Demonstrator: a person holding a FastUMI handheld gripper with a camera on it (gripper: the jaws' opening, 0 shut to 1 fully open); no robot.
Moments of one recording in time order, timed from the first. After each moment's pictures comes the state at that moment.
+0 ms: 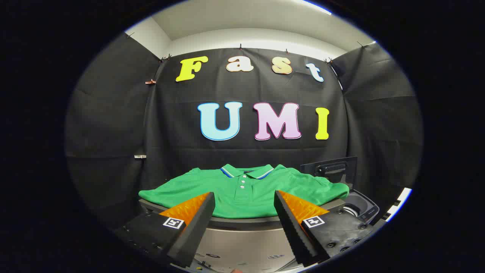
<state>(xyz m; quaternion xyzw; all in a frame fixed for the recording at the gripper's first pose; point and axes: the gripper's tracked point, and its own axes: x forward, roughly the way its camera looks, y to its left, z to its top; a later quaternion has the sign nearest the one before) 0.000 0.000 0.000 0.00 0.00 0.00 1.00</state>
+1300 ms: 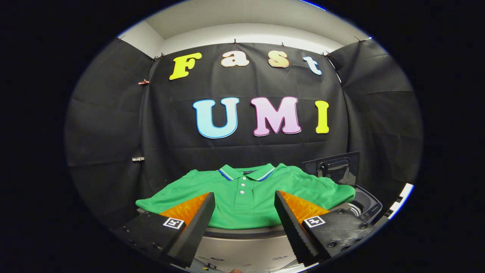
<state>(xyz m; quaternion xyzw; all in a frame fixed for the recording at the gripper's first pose) 0.034 -0.002 0.010 0.02 0.03 -0.01 1.00</state>
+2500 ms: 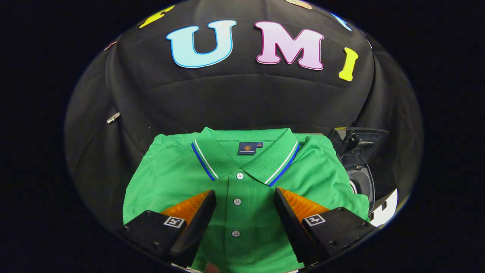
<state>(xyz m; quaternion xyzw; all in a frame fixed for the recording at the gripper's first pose) 0.190 -0.014 -0.055 -0.01 0.38 -0.03 0.93</state>
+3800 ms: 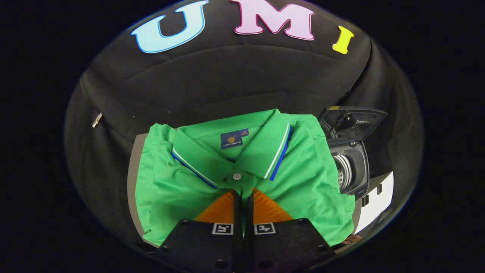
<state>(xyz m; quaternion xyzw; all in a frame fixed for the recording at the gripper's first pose) 0.192 -0.031 -0.057 0.03 0.51 -0.08 0.86</state>
